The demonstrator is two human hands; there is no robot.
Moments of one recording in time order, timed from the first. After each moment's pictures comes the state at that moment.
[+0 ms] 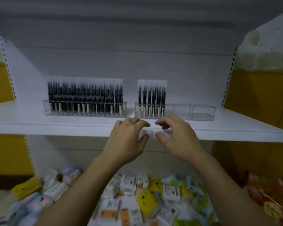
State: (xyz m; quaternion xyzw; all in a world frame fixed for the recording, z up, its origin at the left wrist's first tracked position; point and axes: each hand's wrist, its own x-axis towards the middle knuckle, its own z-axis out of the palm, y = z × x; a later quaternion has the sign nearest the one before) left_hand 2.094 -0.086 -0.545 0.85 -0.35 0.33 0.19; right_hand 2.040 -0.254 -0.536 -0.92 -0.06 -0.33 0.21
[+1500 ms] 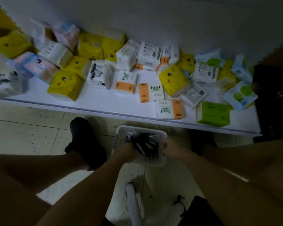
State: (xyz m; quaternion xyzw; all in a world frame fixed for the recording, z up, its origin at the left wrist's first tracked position) left_hand 2.057 -0.007 -1.085 0.88 -0.07 -0.42 0.21; right_hand 2.034 -0.219 -1.009 -0.86 0.10 0.41 0.30
